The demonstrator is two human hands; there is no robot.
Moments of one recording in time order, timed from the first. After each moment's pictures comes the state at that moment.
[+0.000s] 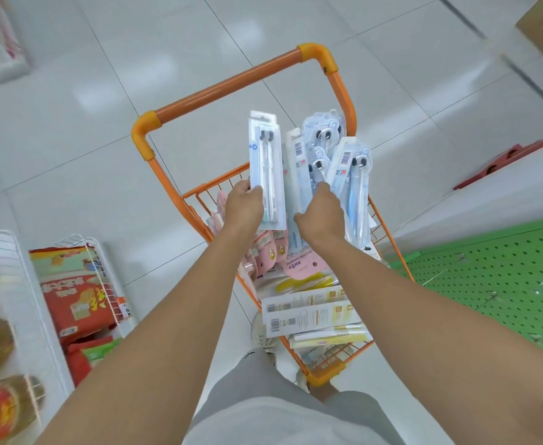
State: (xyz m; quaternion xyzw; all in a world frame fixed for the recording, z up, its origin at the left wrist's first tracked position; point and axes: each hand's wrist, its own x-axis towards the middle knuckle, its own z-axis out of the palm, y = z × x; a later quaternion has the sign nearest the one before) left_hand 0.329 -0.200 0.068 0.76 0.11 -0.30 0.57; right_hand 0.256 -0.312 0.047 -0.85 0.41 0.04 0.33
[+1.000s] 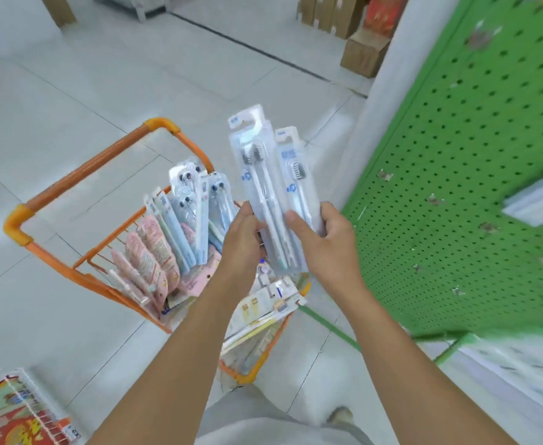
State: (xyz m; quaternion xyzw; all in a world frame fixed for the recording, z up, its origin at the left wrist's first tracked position) left_hand 0.116 -0.297 0.179 0.60 -0.11 -0.44 0.66; right_hand -0.001 -0.362 0.194 -0.67 0.43 -0.31 0.52
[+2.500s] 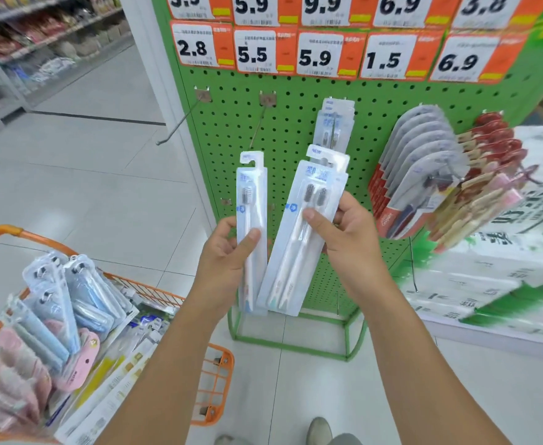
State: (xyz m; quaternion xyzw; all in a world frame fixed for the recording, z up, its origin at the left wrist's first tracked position) left_hand -0.100 -0.378 0.259 0.50 -0.35 -0.53 0.59; right_hand -0.273 -0.430 0.279 -0.54 0.42 -0.51 0.53
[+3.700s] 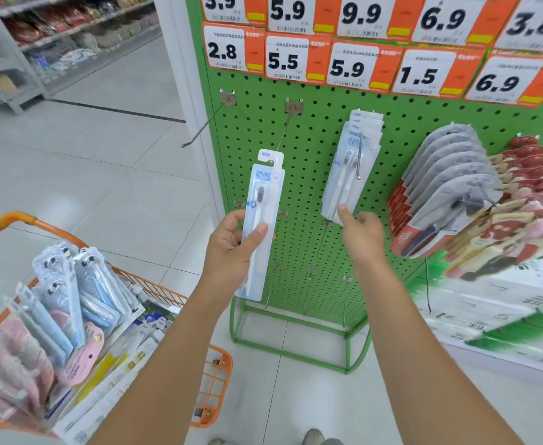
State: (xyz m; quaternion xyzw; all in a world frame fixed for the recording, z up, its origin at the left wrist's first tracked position) left_hand -0.073 -0.404 0.246 0.54 -0.38 -0.45 0.61; right_hand -0.254 -0.492 0.259 -0.45 0.67 -0.38 0.45
